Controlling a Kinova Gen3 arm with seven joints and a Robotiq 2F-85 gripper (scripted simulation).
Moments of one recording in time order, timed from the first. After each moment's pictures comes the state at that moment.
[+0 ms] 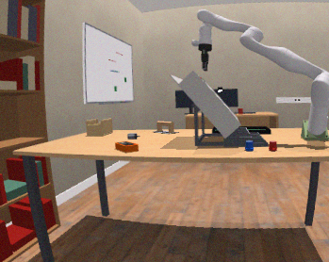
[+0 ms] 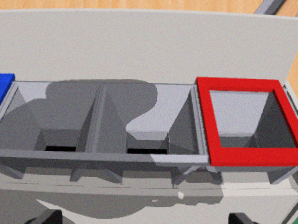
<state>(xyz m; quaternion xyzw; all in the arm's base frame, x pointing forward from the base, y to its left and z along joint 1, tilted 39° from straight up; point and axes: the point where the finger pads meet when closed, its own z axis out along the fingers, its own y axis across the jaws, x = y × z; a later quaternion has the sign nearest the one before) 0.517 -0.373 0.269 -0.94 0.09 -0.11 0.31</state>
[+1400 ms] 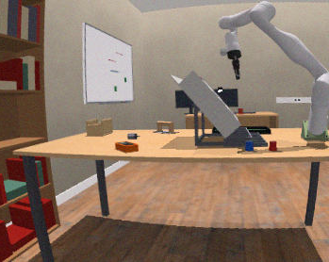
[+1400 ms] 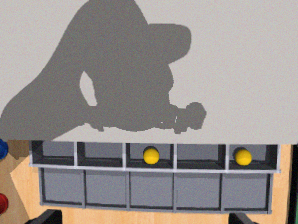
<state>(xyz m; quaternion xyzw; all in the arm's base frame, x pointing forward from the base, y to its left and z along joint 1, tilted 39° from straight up) 0.354 -0.270 0.239 -0.93 0.06 -0.03 0.37</state>
